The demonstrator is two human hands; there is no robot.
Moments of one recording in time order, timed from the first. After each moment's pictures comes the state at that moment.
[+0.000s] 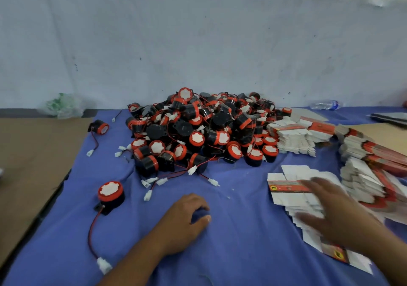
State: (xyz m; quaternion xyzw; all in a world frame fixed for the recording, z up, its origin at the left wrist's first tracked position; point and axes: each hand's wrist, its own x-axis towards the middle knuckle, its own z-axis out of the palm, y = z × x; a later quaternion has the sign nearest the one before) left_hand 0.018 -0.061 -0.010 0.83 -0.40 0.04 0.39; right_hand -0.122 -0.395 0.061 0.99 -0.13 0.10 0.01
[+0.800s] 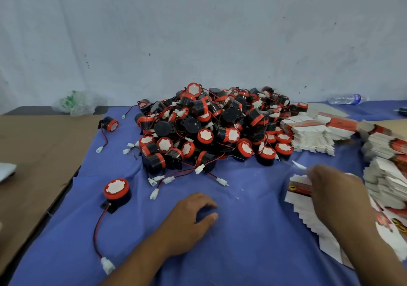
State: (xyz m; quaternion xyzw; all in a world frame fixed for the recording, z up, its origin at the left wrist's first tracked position) left_hand 0.017 -0.058 -0.005 0.83 -0.36 0.00 0.42; right_hand -0.069 -0.348 0.075 0.95 -0.21 0.21 0.07
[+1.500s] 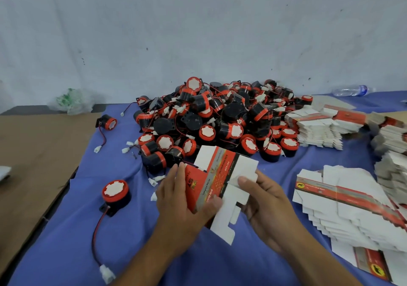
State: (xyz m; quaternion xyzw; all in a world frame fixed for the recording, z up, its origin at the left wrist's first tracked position) left_hand 0.008 -0.056 0.010 0.88 -0.17 0.08 0.44; right_hand -0.038 -0.234 0.047 0.55 0.03 0.07 -0.83
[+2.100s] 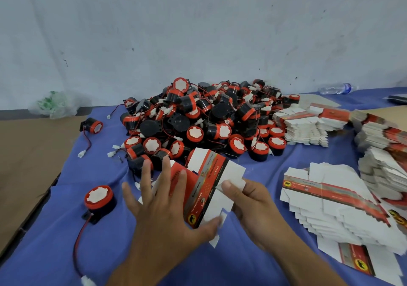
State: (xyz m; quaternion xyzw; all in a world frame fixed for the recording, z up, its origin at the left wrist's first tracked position) left_hand -0.005 -0.062 0.031 0.94 -0.22 0.22 0.14; right_hand -0.039 -0.245 0.038 0.64 0.05 0.07 -0.77
